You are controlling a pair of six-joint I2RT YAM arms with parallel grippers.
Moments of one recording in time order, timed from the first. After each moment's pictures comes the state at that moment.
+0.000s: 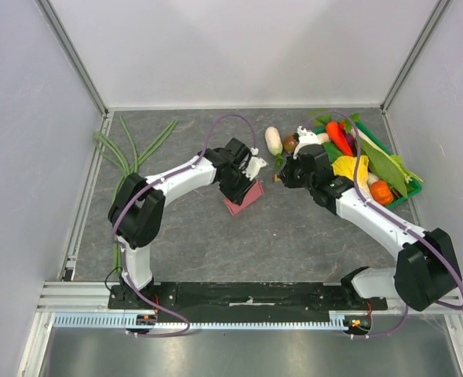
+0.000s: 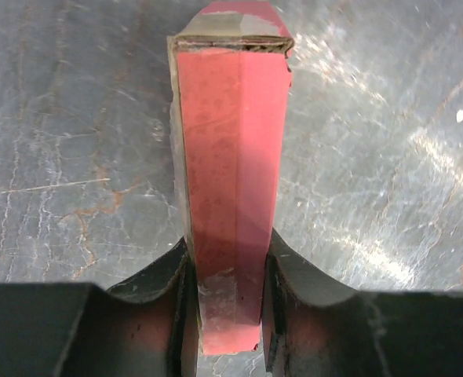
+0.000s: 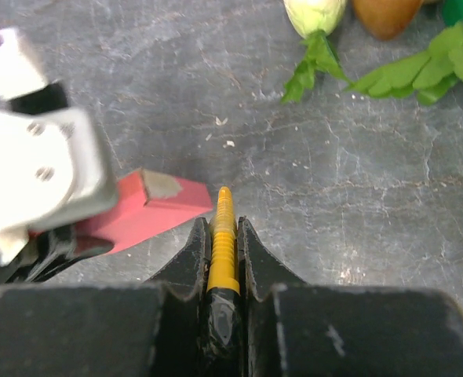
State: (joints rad) left arm -0.67 1.93 1.46 -0.70 0.22 0.16; right arm 0.49 1.32 0.91 -0.16 0.08 0.38
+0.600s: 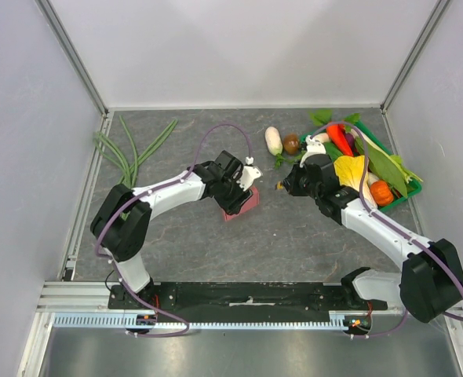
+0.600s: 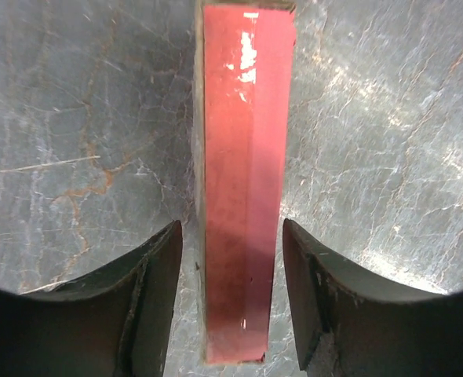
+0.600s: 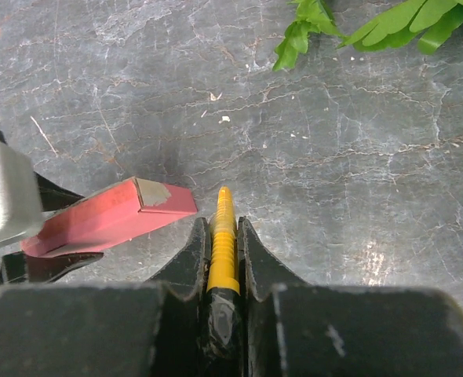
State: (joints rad) left arm -0.71 1.77 1.19 -0.51 0.19 0.24; right arm 0.47 1.24 0.77 -0.11 0.05 0.45
